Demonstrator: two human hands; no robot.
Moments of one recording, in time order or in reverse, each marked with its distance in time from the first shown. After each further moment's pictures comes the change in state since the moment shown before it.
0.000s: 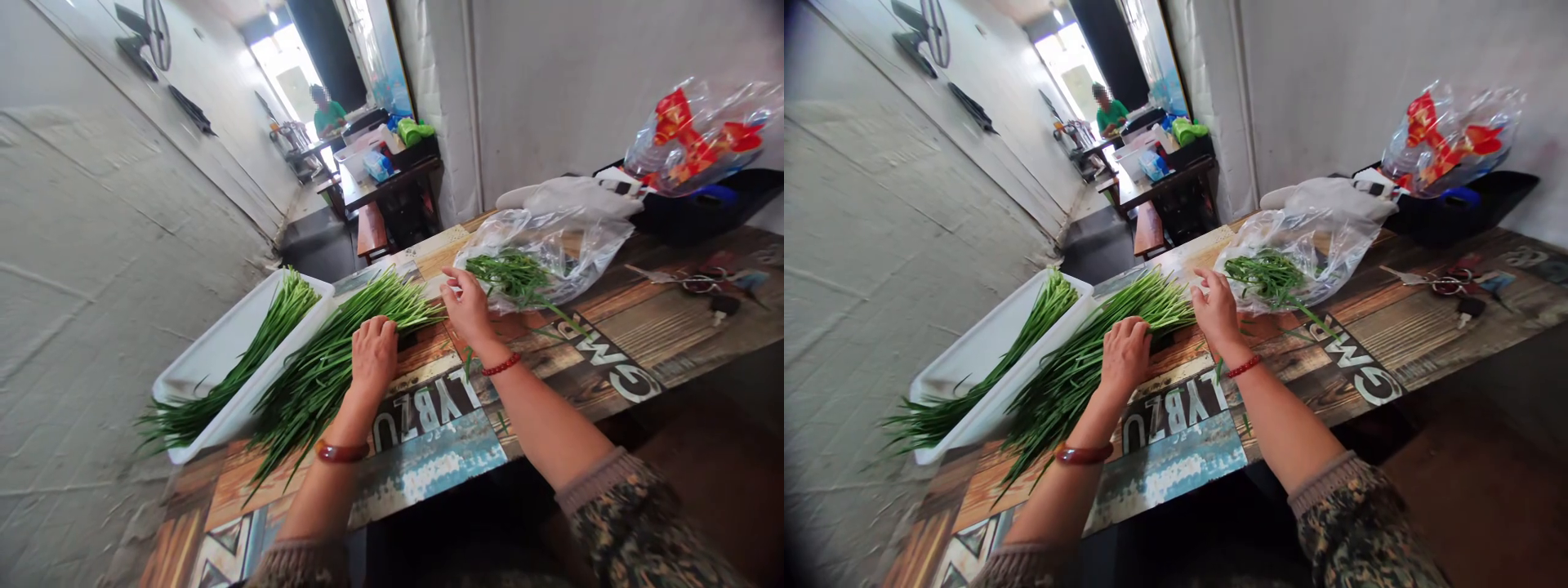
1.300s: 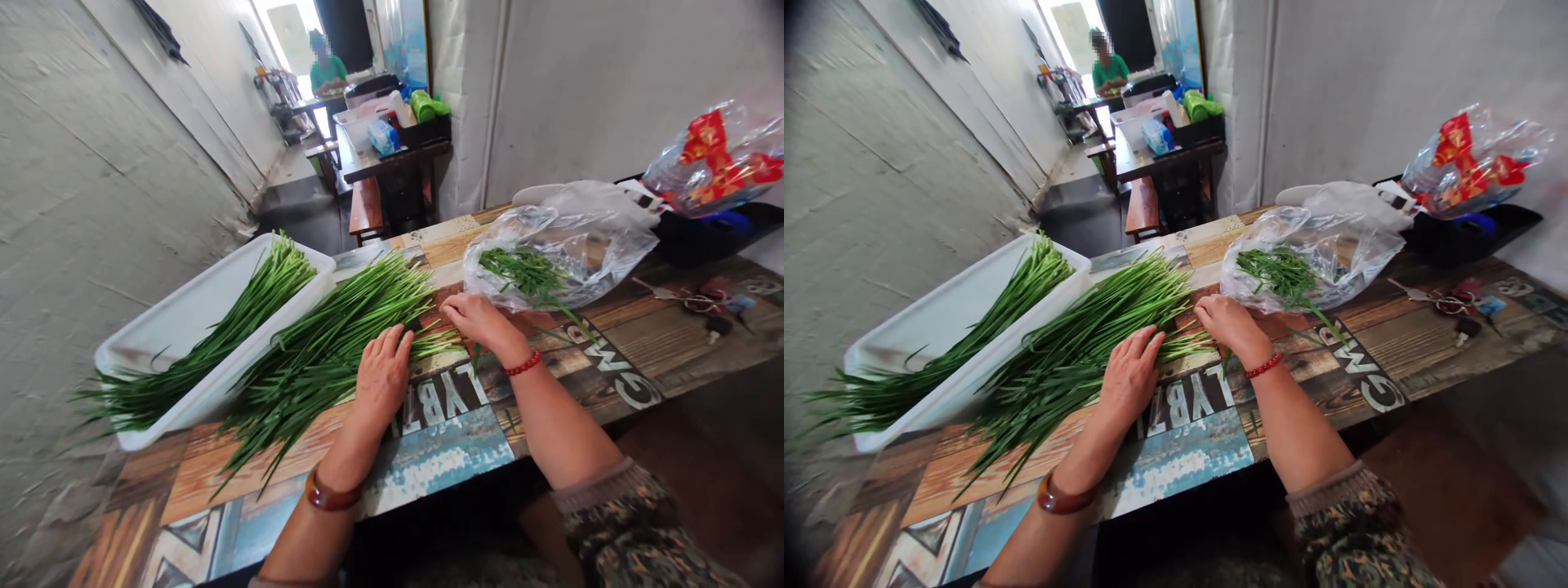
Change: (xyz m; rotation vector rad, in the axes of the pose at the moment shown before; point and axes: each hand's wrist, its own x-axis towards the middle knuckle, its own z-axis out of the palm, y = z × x) left_hand -0.049 0.013 0.001 -0.167 -0.158 0.042; right_hand -0.011 -0.005 -0.016 -0.641 -0.754 -0.140
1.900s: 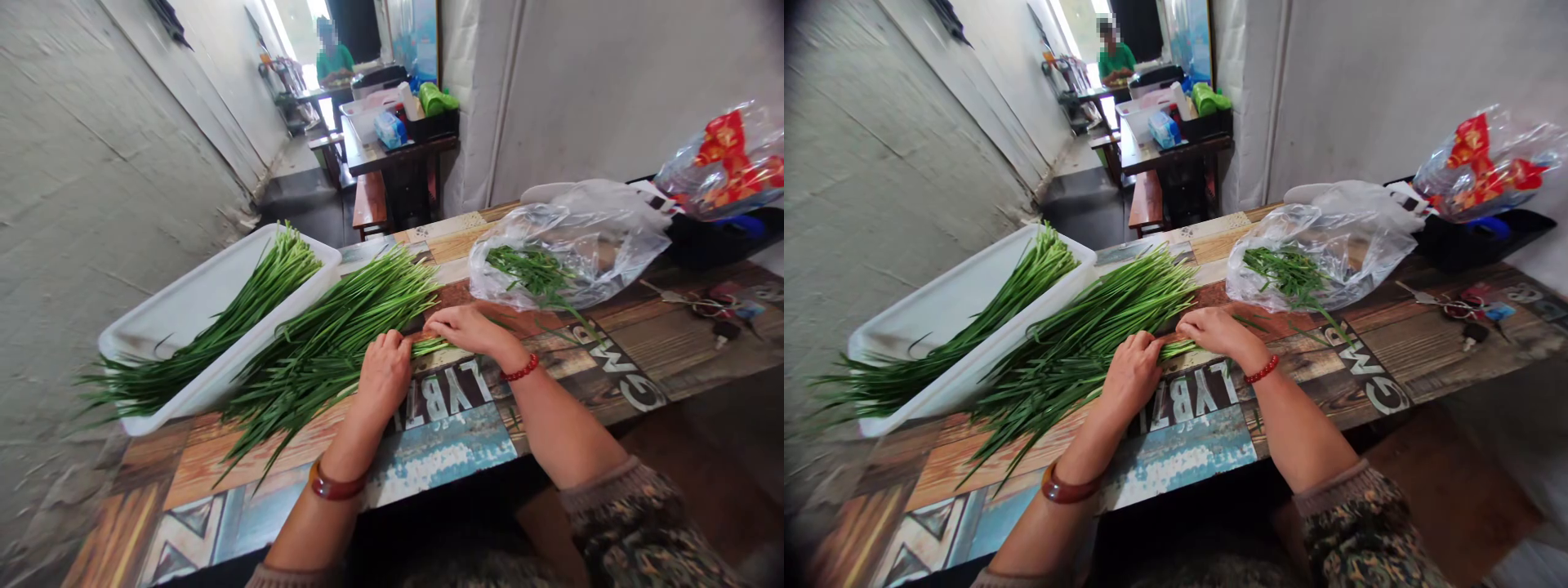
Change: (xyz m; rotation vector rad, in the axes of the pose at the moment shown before) left_hand 0.002 -0.001 -0.004 0.075 -0.154 -0.041; right_hand -0.001 -0.017 0.007 0.255 -0.136 -0.169
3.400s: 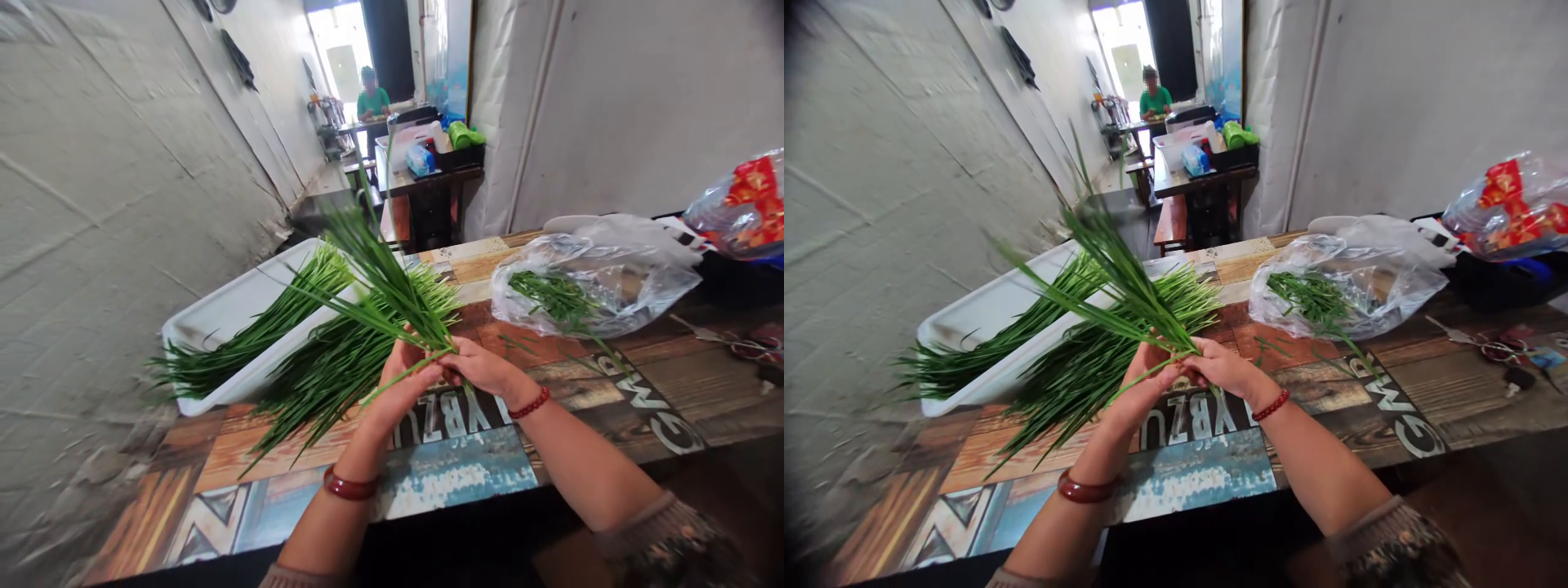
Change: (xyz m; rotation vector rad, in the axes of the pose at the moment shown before) left_hand -0.011 0.002 -0.014 -1.753 0.251 -0.084; right_hand -0.007 -0.040 0.031 1.107 -0.261 0.124
